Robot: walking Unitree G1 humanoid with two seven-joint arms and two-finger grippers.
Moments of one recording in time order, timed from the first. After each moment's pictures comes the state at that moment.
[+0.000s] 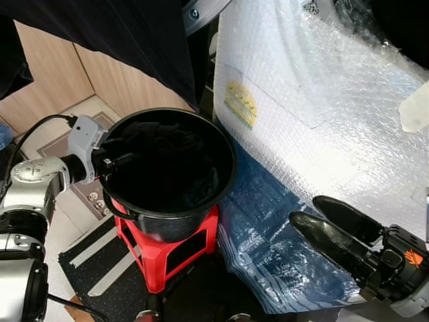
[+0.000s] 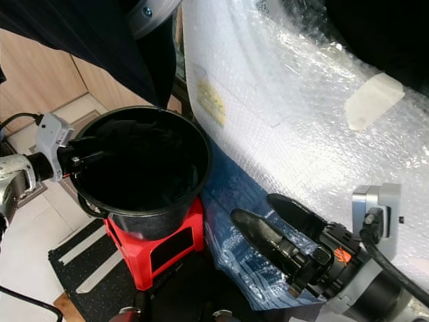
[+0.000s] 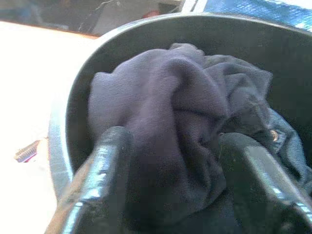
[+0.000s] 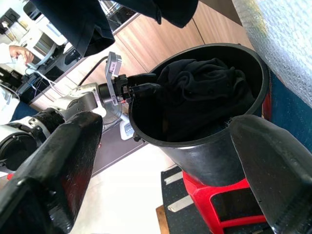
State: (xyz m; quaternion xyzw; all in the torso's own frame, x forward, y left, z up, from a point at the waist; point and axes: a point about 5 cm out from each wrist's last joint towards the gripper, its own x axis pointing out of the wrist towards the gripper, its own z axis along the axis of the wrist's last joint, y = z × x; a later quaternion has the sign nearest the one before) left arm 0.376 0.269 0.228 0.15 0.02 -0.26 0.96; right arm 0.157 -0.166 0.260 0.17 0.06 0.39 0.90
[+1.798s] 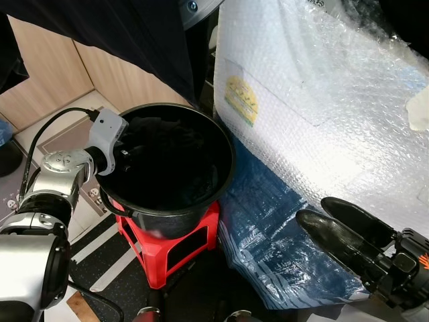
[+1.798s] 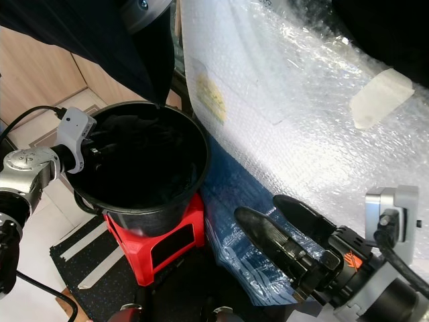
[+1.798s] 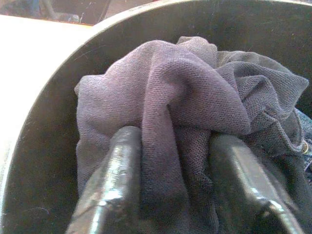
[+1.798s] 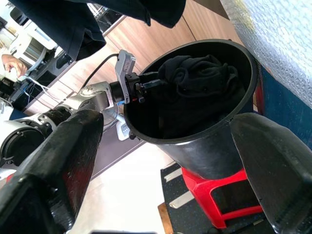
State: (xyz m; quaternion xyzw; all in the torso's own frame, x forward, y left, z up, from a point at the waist) left arm 0.395 0.240 0.229 0.17 0.02 -0.23 0.96; right arm 0.145 -0.165 0.268 0.18 0.07 0.37 0.91
